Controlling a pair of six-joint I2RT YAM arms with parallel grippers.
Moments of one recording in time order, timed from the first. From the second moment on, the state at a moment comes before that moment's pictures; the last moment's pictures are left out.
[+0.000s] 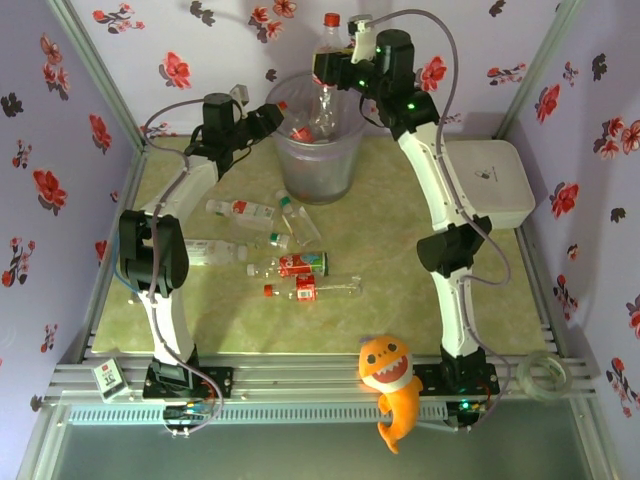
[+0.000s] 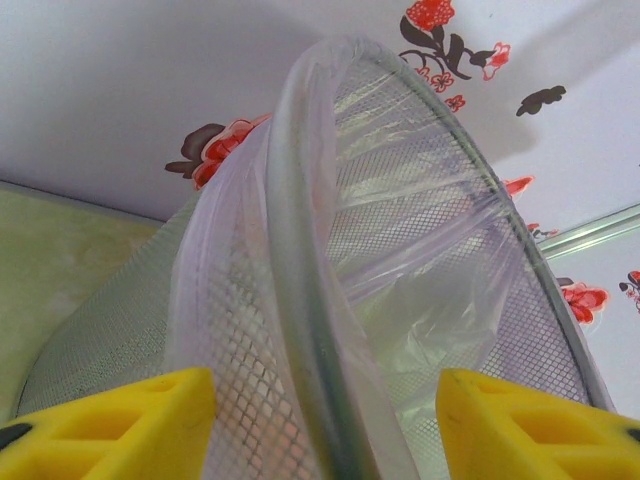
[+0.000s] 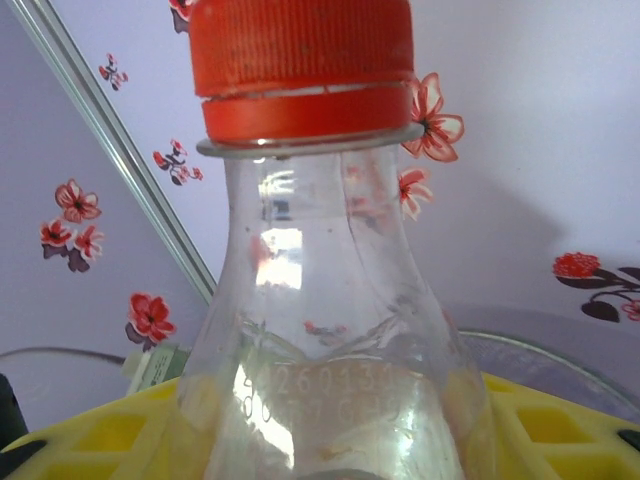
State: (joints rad) left arm -0.26 1.98 1.73 -0.06 0.39 -0.75; right arm 0.42 2.27 2.71 -0.52 -0.34 0.29
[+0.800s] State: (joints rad) left arm -0.26 1.98 1.73 -0.06 0.39 -0.75; right arm 0.47 2.44 2.60 -0.53 -0.42 0.20
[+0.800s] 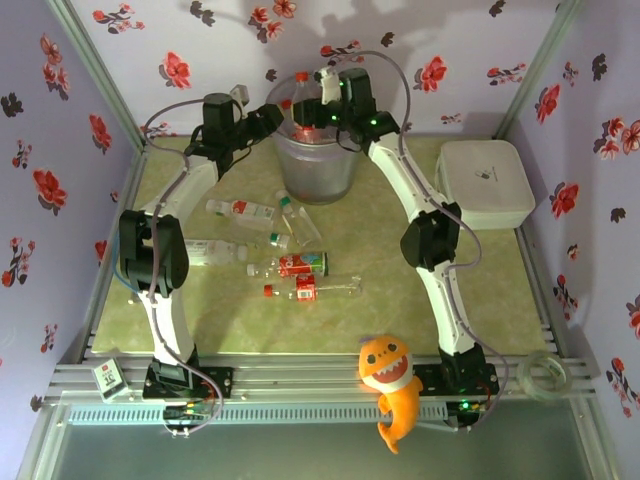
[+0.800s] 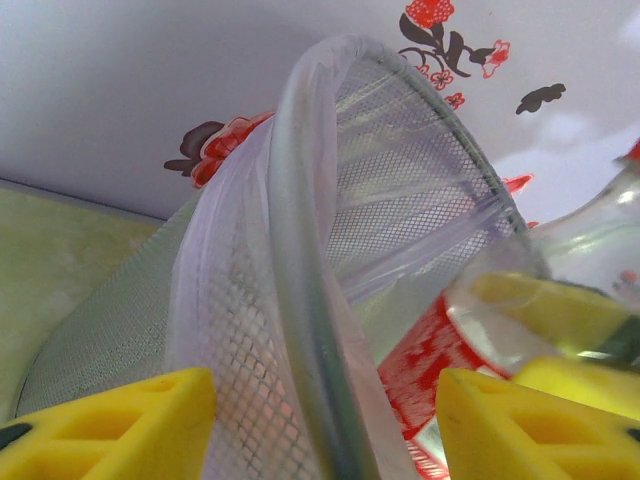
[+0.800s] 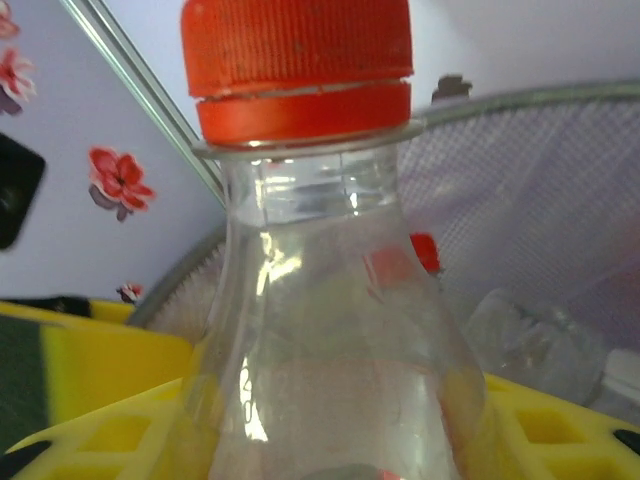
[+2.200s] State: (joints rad) left arm -0.26 2.00 1.74 -0.06 0.40 -0.75; right arm 0.50 2.27 2.62 -0.77 -0.31 0.03
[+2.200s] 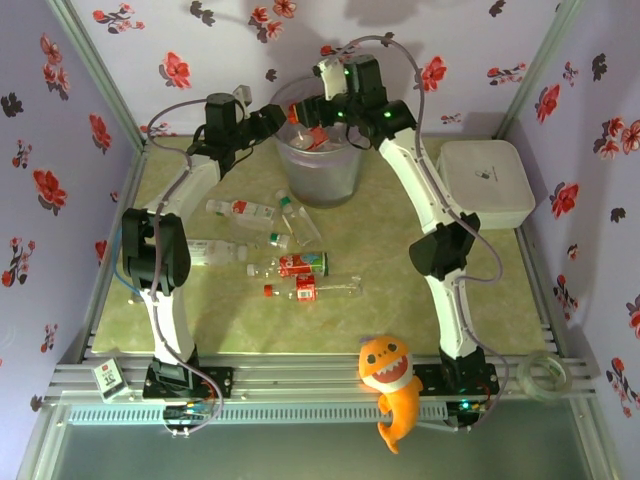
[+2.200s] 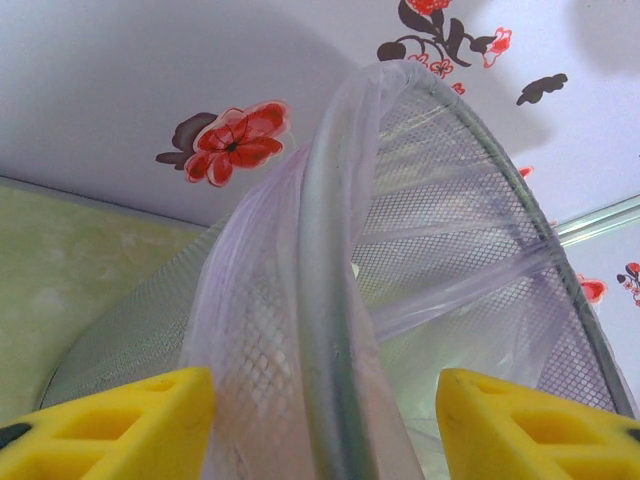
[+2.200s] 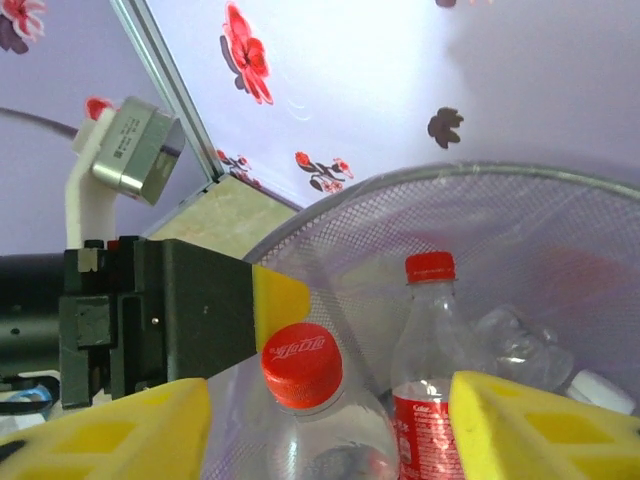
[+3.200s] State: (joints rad) left arm -0.27 2.00 1.72 0.01 0.43 -0.78; right arm 0.50 2.47 2.64 -0.67 -0.36 0.14
